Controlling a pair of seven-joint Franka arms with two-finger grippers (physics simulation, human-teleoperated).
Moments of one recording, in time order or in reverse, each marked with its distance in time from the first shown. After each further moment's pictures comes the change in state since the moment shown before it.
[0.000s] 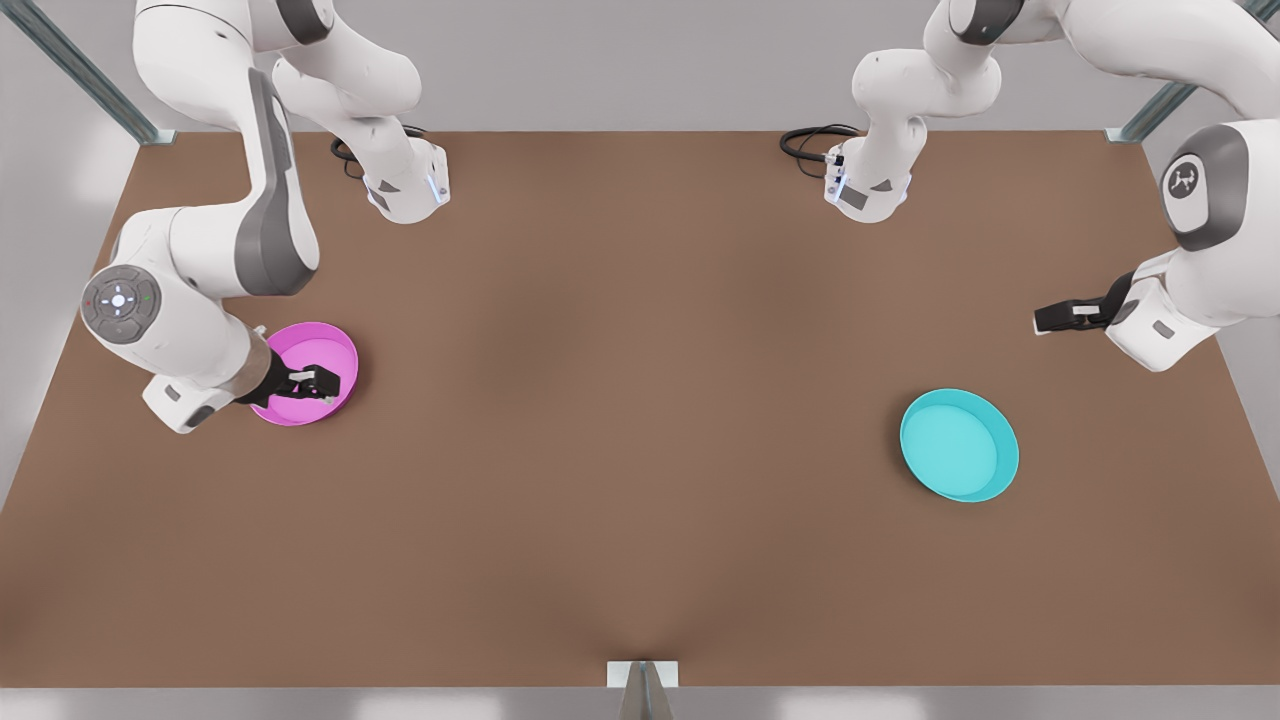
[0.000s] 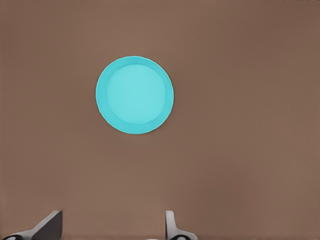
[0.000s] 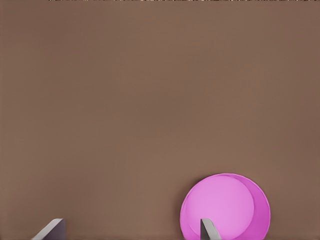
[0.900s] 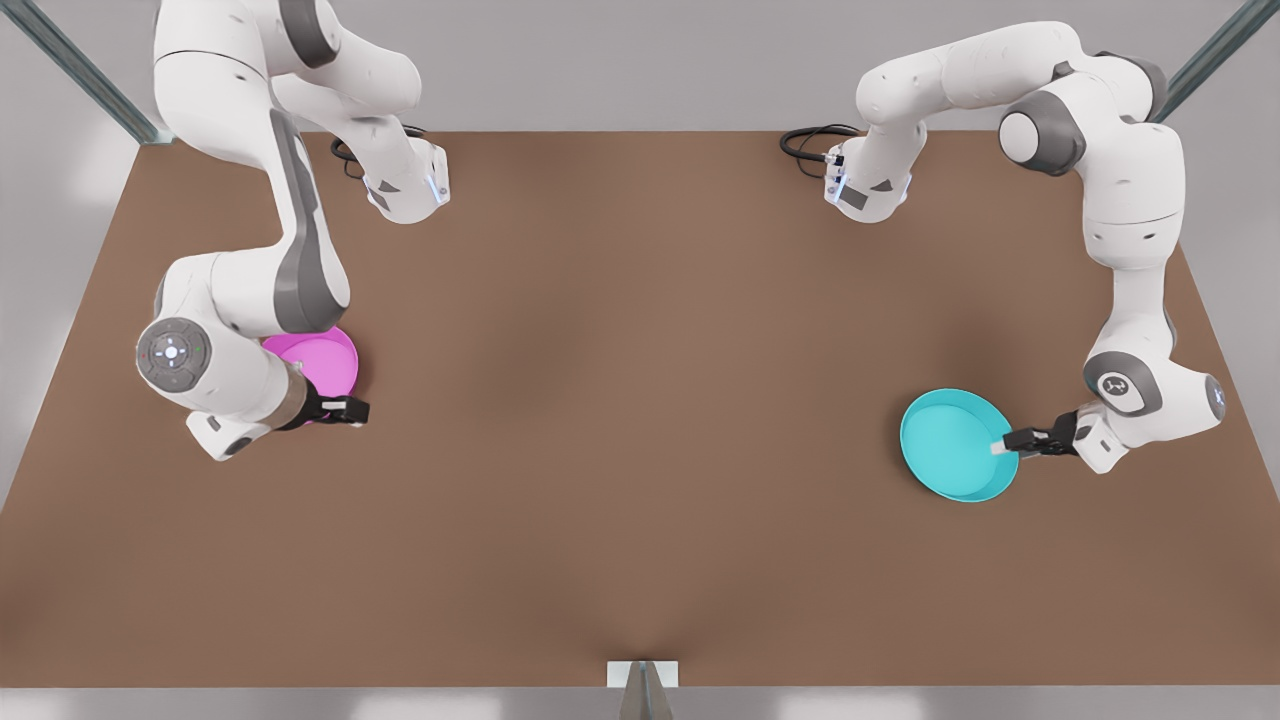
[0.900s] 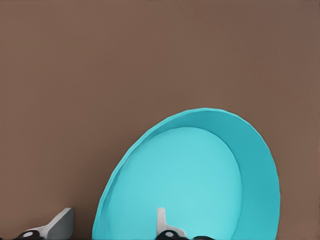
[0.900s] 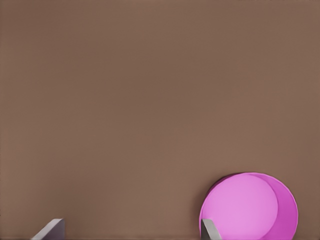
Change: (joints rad) left arm 0.413 0.479 -0.095 -0.415 -0.539 0.885 0.721; right arm 0.034 0.098 0.003 0.023 0.000 0.024 0.121
